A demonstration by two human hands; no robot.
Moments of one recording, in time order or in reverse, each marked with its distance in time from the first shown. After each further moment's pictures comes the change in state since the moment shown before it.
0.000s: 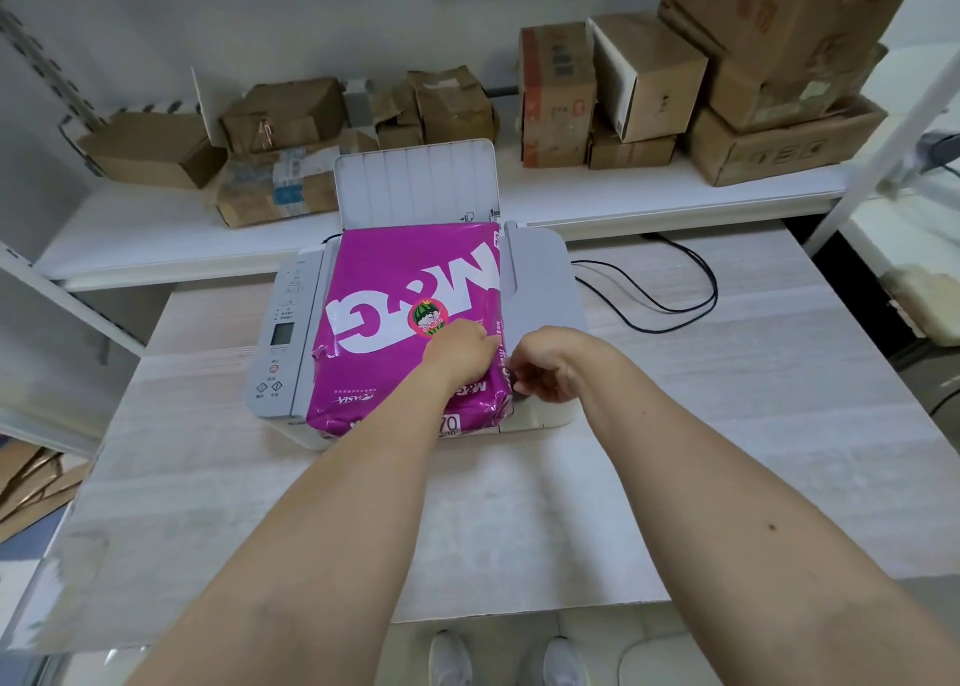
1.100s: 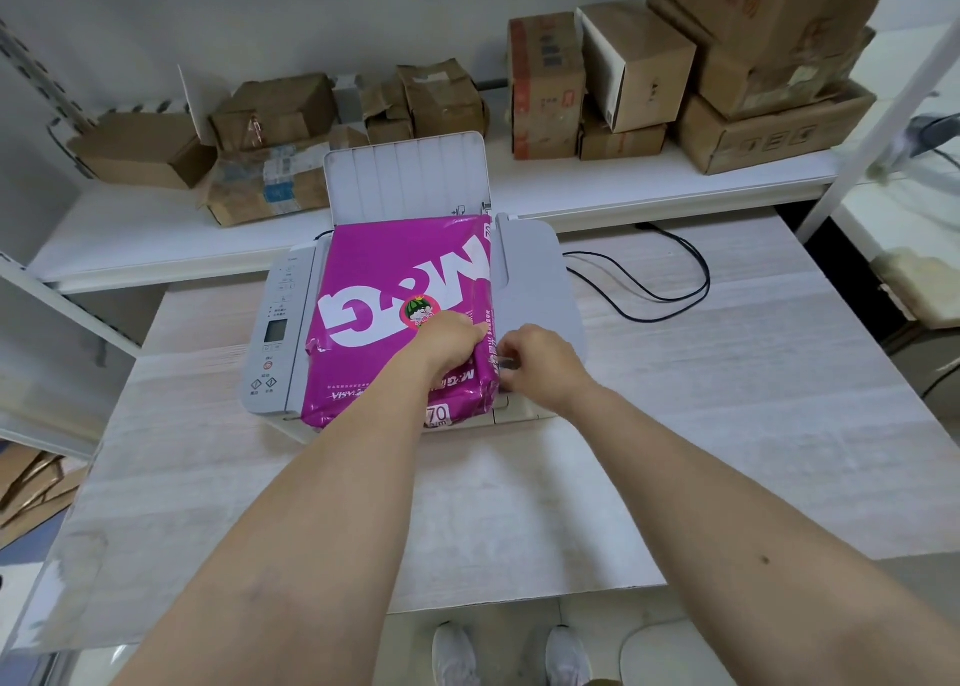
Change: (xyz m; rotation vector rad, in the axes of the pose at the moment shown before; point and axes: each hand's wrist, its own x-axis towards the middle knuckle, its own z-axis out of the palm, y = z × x) left_hand 0.010 -0.008 0.000 -0.333 -0.086 -0.123; right_hand 0.009 0.040 0.008 -0.656 0.327 -0.708
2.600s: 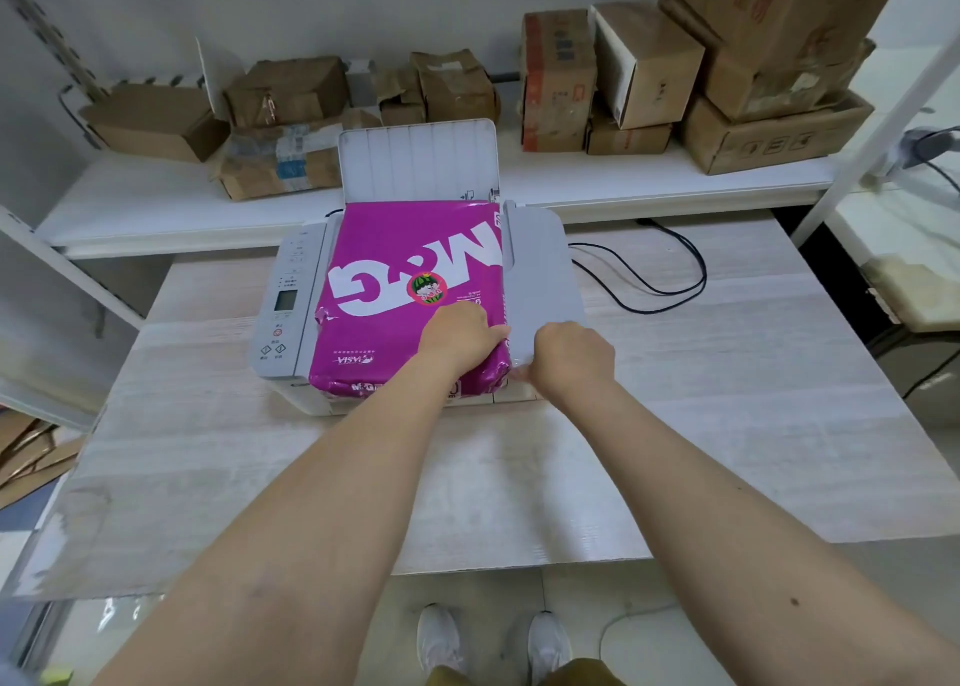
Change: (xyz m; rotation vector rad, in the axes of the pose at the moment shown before) left_hand -0.026 -0.009 0.014 0.408 0.174 0.221; right_hand -0.038 -0.022 -0.009 -0.387 0.014 0.314
